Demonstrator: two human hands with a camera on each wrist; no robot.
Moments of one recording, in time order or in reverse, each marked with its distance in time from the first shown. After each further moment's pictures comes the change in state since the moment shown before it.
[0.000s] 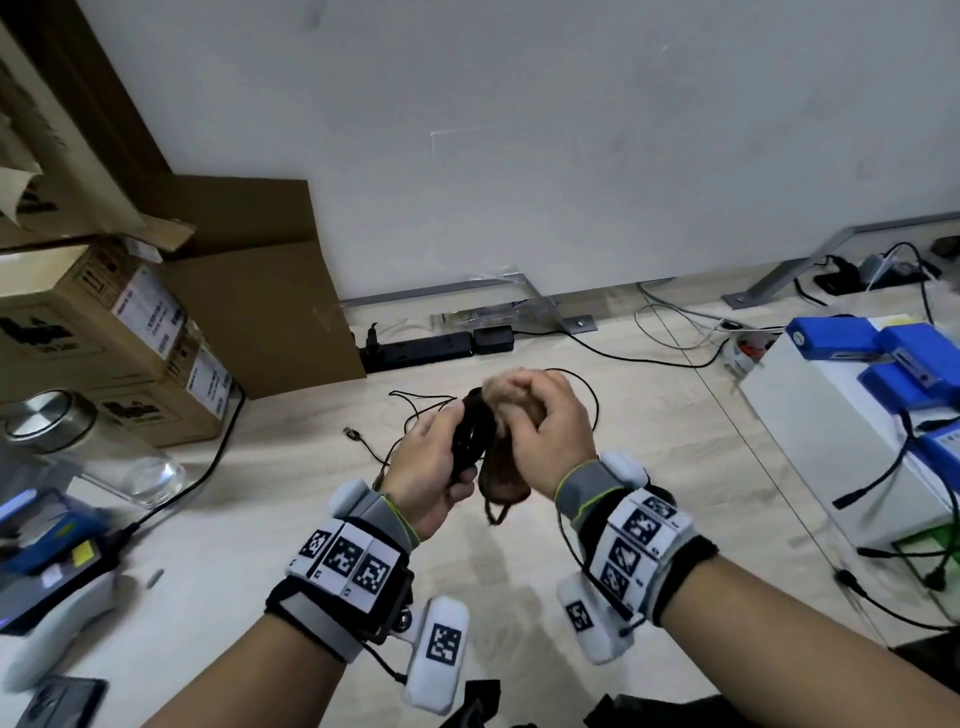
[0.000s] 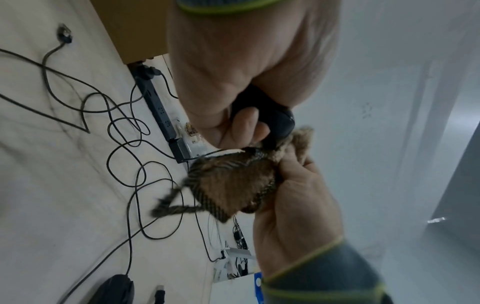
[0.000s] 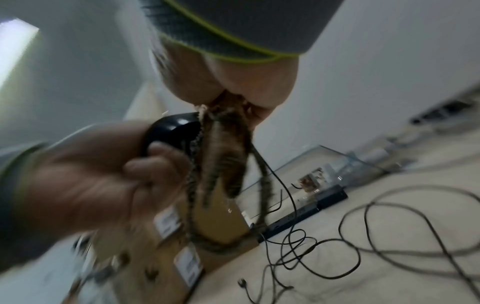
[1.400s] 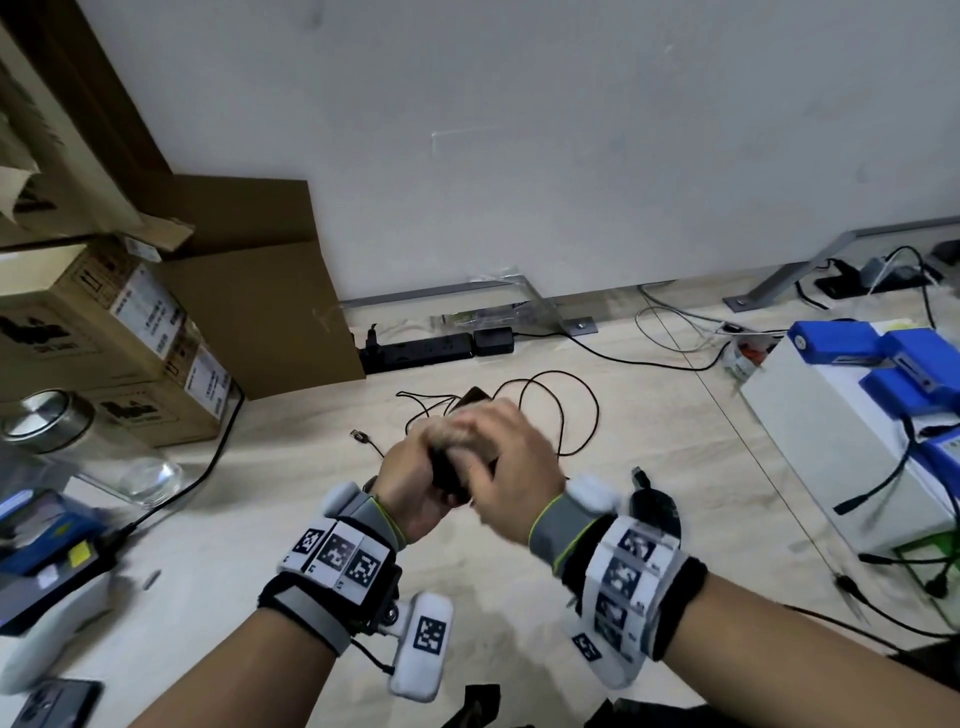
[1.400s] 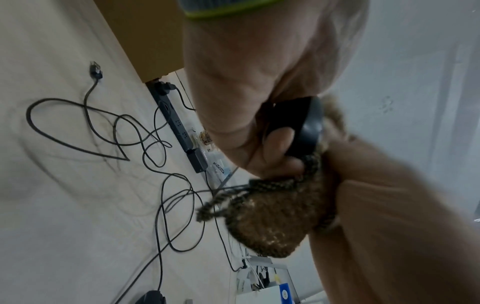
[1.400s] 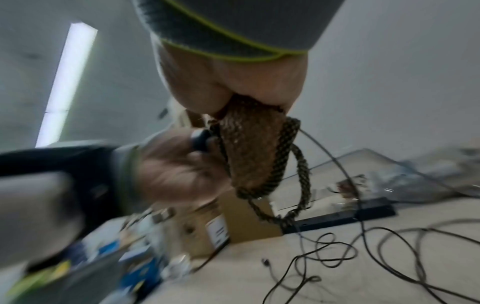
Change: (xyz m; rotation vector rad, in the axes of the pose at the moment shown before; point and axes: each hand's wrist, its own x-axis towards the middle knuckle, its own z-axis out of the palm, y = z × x) left_hand 0.001 -0.003 -0.013 -0.105 -0.074 -0.047; right_hand -0.026 -0.020 0.014 -0.140 -0.221 -0.136
